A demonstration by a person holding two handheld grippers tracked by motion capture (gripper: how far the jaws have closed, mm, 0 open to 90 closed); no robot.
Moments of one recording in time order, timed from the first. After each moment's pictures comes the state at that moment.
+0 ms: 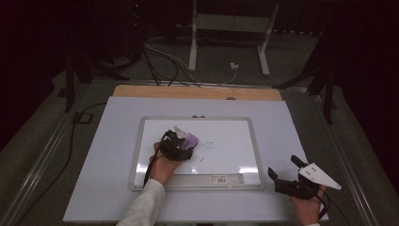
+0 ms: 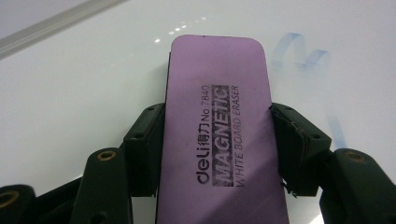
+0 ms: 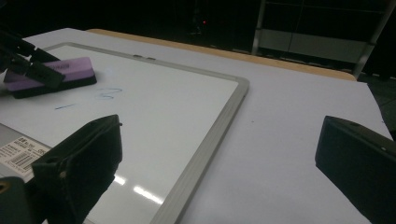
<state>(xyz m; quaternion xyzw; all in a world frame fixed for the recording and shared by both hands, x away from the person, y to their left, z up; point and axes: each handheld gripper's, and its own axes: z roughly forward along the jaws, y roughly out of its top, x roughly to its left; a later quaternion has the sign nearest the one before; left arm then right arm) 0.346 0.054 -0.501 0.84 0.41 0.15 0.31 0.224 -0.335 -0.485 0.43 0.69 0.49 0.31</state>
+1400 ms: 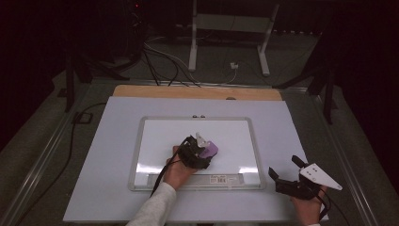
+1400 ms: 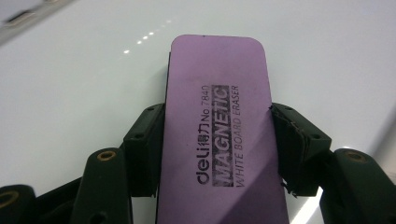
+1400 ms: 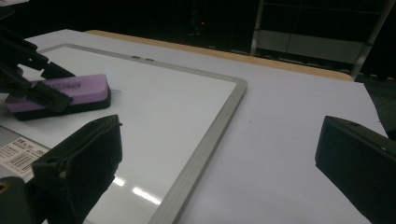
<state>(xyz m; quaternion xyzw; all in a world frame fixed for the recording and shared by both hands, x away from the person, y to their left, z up) 0.337 0.012 -0.500 0.87 0.34 0.14 0.32 0.223 -0.337 -0.484 0.43 0.69 0.49 0.32</state>
